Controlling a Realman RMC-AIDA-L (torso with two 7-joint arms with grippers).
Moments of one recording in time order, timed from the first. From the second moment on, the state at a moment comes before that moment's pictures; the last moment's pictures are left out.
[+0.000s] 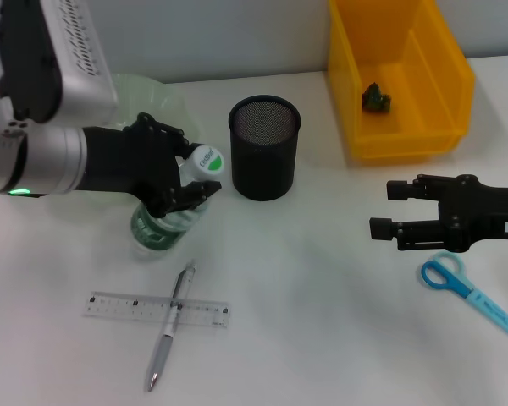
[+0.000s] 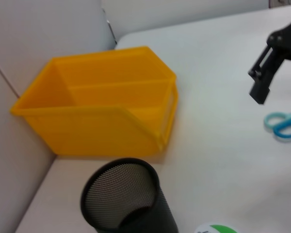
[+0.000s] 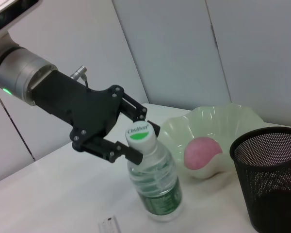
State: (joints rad) left arm -0.45 -2.07 1.46 1.48 2.21 1.27 -1.87; right arm 0.30 2.06 -0.86 -0.98 -1.84 -1.61 1.65
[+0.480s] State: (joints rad) left arm -0.41 -2.07 1.38 1.45 2.12 1.26 -1.86; right arm 0.31 2.06 -0.86 -0.98 -1.85 -1.61 1.66
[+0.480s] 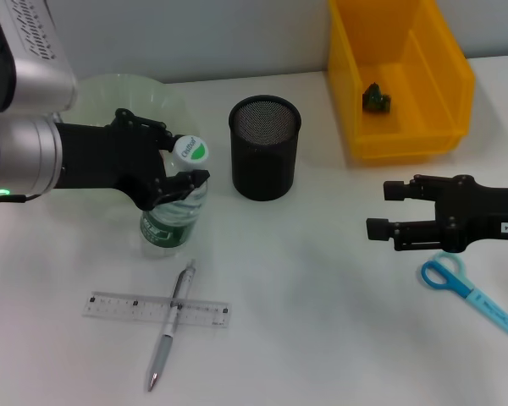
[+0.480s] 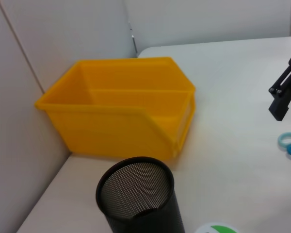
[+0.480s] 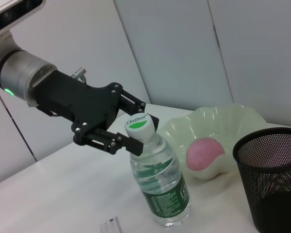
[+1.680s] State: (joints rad) left arm -0.39 -2.07 1.26 1.31 1.98 1.24 -1.81; right arm 0.31 2.06 -0.86 -0.98 -1.85 -1.61 1.66
